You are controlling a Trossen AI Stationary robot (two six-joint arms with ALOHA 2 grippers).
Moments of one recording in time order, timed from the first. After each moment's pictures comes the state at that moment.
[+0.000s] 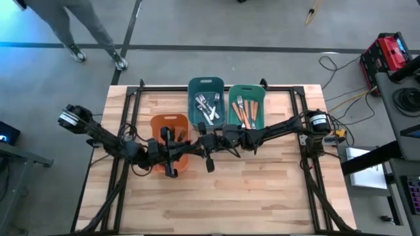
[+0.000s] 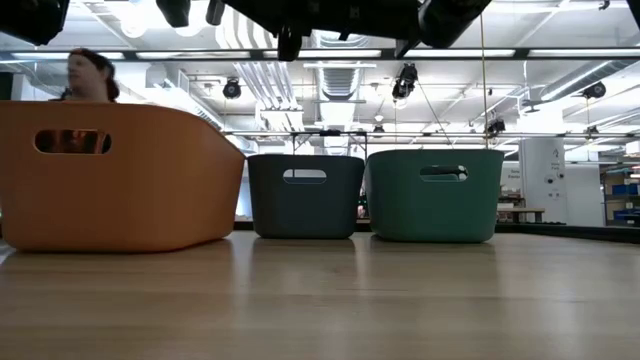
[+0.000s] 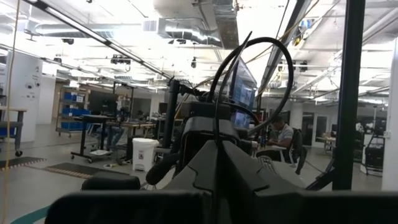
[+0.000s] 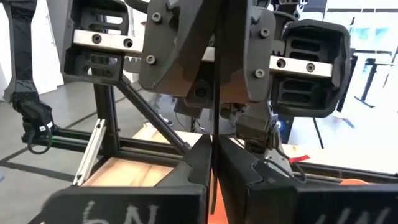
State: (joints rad) left arm -0.46 1.34 0.48 1.38 -0.65 0.18; right arm 0.06 1.89 1.22 0.73 -0.17 -0.04
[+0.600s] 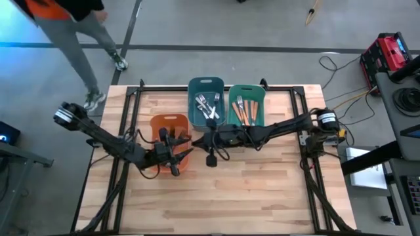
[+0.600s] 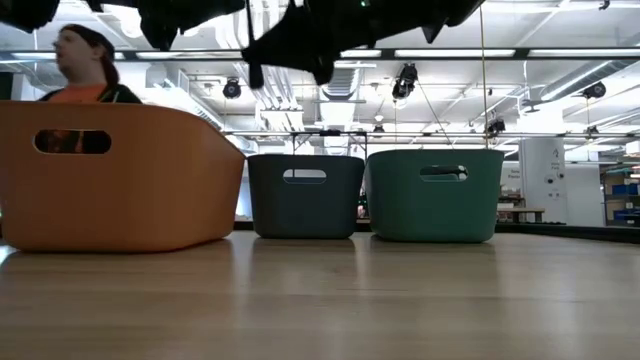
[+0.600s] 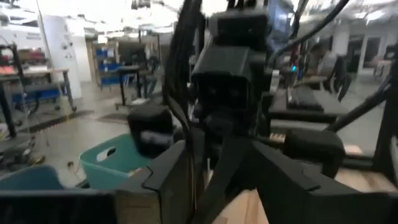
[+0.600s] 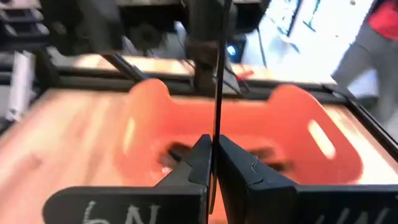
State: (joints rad) left arm -0.49 1.24 0.47 0.93 -0.82 0.11; right arm 0.06 1.80 1.22 0.32 0.04 -0.05
